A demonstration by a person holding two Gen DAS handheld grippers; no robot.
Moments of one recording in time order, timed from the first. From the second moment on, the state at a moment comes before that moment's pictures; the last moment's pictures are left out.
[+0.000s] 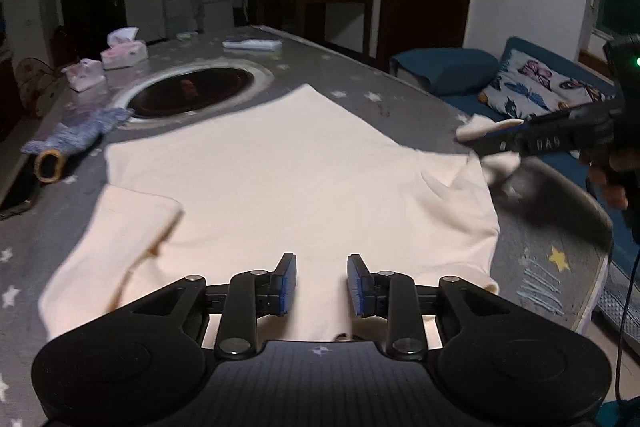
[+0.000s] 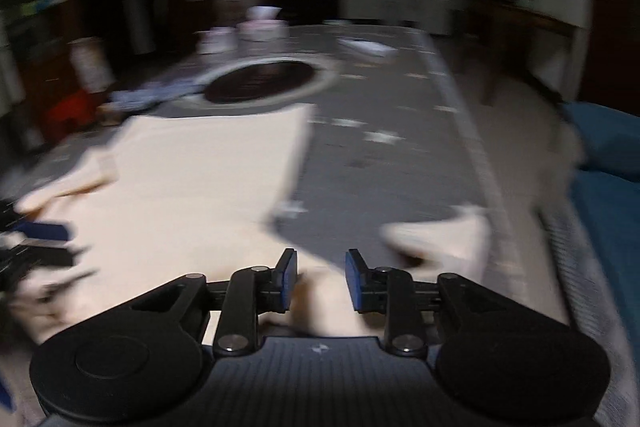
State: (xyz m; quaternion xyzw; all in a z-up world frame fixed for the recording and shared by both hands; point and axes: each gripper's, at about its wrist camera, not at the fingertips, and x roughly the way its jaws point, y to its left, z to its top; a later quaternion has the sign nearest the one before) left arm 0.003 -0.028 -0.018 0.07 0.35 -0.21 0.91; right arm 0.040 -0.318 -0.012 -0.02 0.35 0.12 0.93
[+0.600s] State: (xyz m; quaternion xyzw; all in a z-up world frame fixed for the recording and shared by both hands) left arm -0.014 -0.020 -0.029 0.07 0.35 -0.22 0.91; right arm -0.002 -0.366 -0.012 0.00 0.33 0.05 0.94
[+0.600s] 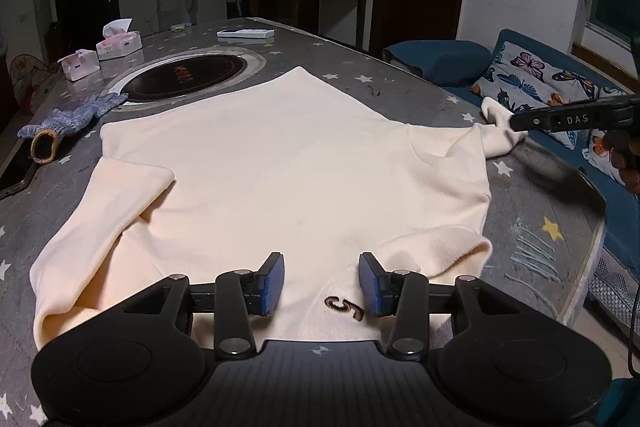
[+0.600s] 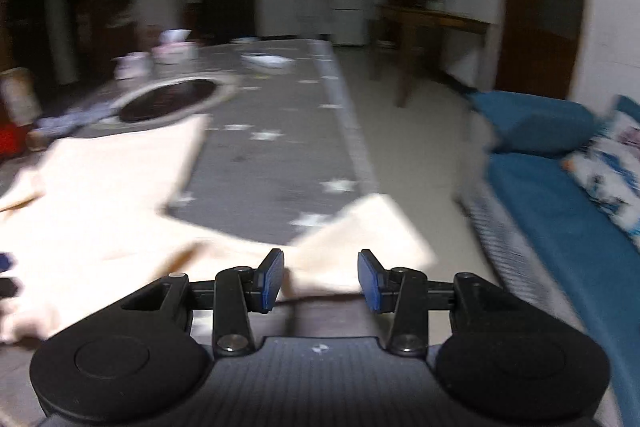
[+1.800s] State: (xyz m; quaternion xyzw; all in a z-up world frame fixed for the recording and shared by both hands) left arm -0.016 -0.021 -0.030 0.07 0.35 -0.21 0.91; right arm 0.018 -0.422 0.046 0.14 0.21 0.08 0.96
